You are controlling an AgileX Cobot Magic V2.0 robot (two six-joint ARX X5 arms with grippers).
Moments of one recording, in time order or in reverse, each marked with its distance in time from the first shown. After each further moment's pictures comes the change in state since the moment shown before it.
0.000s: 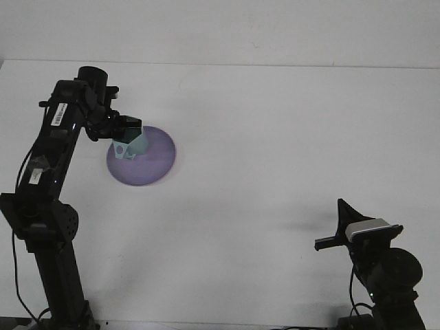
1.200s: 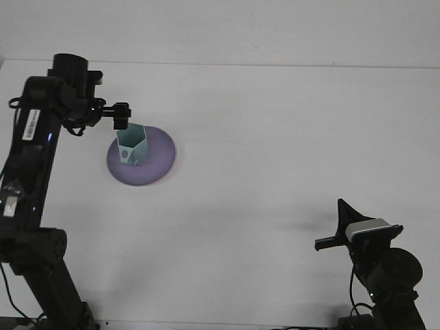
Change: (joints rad) left arm 0.013 -0.220 0.071 -0.056 0.018 -0.003; right arm 0.000 0.000 0.000 -0.003 0.000 0.000
